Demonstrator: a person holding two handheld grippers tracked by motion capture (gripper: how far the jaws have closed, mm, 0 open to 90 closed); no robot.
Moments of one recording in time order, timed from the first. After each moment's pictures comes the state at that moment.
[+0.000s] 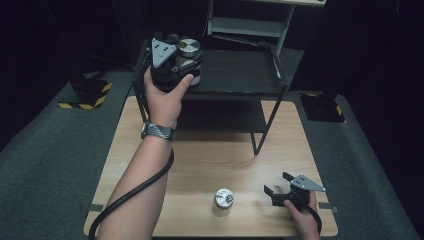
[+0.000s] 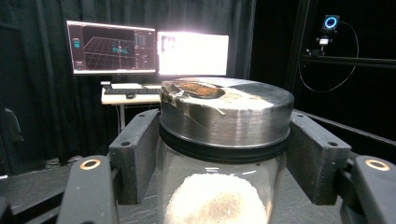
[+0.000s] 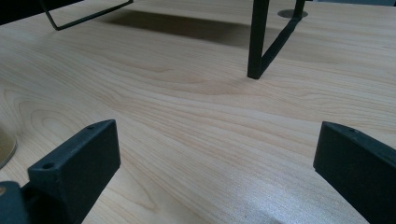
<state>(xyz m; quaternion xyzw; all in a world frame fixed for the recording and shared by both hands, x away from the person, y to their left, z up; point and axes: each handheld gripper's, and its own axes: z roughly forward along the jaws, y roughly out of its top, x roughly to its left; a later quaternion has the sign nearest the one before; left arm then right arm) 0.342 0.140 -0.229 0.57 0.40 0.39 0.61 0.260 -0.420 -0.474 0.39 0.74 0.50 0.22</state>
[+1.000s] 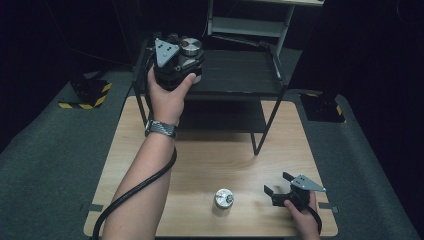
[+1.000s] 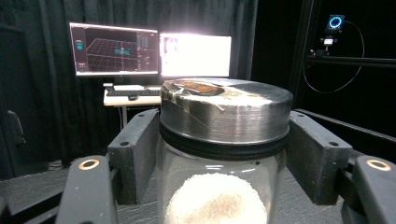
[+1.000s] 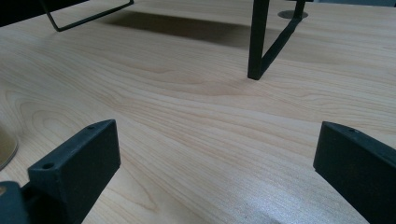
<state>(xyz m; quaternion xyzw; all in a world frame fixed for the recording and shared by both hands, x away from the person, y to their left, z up) 0.352 0.136 -0.235 0.56 0.40 0.39 0.61 0.260 -0.421 -0.475 0.39 0.74 0.50 0.22</state>
